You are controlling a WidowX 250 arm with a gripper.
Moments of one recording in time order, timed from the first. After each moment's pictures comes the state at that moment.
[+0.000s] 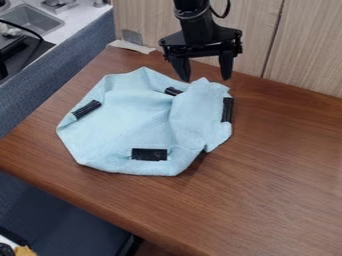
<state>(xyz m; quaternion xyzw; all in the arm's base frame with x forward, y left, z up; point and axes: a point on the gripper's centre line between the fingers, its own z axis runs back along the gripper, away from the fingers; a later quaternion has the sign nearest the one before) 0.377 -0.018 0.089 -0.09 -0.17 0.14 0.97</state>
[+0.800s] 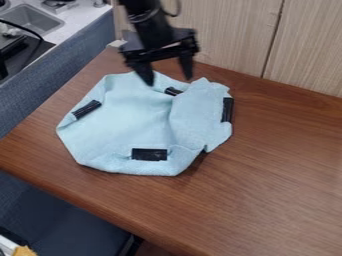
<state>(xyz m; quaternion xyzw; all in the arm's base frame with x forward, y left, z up) 0.343 0.044 0.088 -0.12 -0.17 0.21 0.96</state>
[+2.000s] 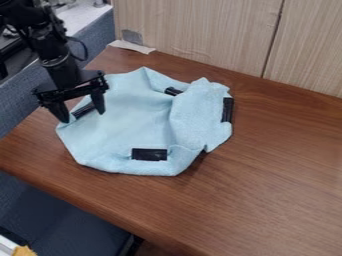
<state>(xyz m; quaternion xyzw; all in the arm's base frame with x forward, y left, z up) 0.289 0.159 0.015 -0.05 -0.09 0.34 0.93</state>
